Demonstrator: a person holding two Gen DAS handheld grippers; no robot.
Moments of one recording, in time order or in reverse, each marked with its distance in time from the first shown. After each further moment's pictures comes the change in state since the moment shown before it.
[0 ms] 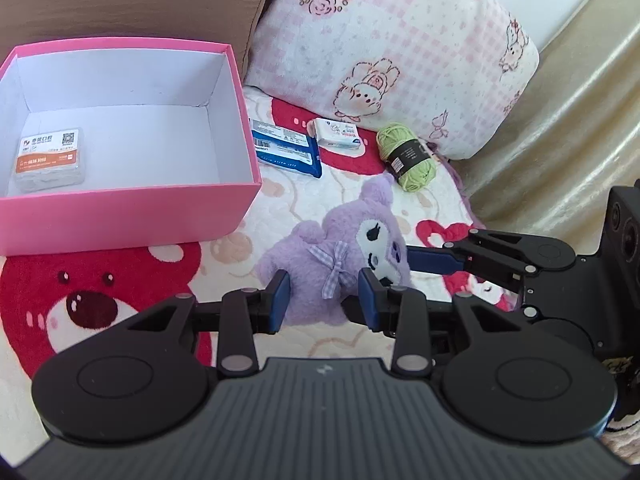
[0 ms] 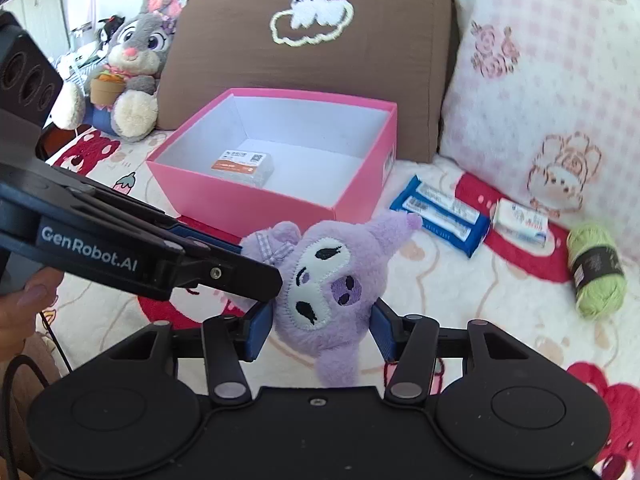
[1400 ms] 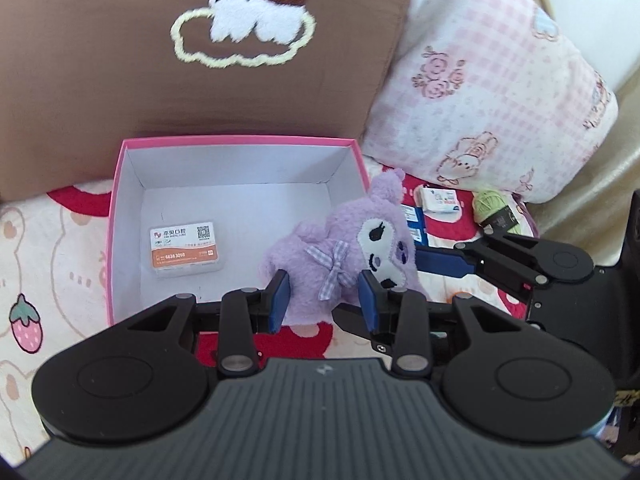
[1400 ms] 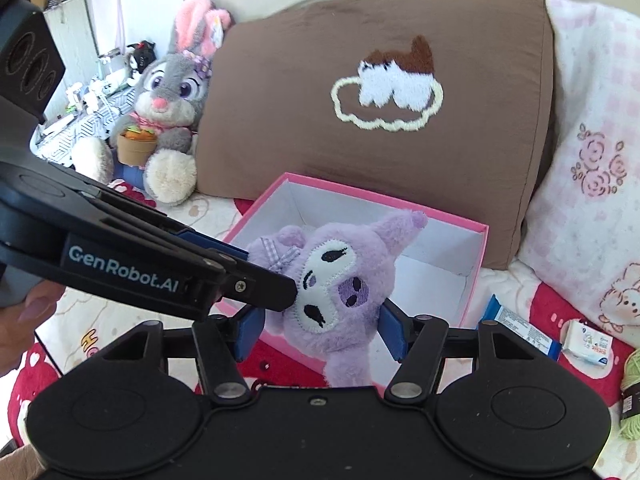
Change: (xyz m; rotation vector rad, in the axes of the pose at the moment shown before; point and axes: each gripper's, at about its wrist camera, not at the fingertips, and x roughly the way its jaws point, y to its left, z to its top) left arm -0.053 0.065 0.118 -0.048 0.036 0.248; right arm 0.065 0.038 0.140 0.034 -0.009 0.118
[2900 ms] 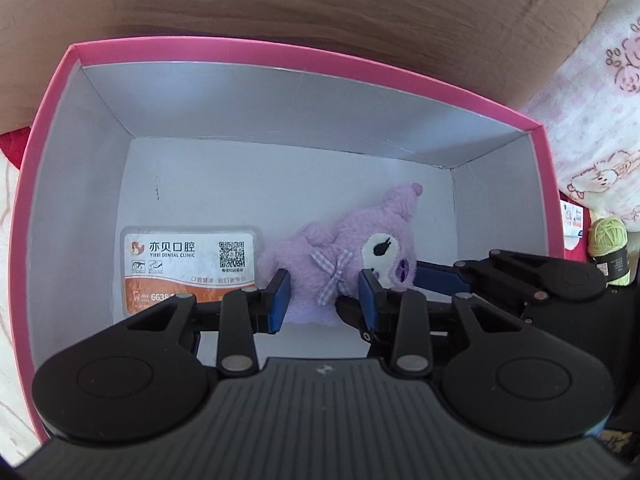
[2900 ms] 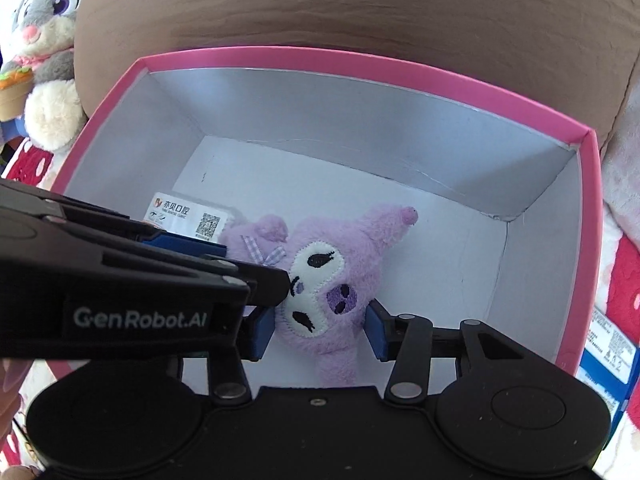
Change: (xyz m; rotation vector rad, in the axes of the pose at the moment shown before) left arm 0.182 0.081 0.038 -0.165 0.191 0.110; right arm 0.192 -0.066 0.009 0.121 0.317 -0.004
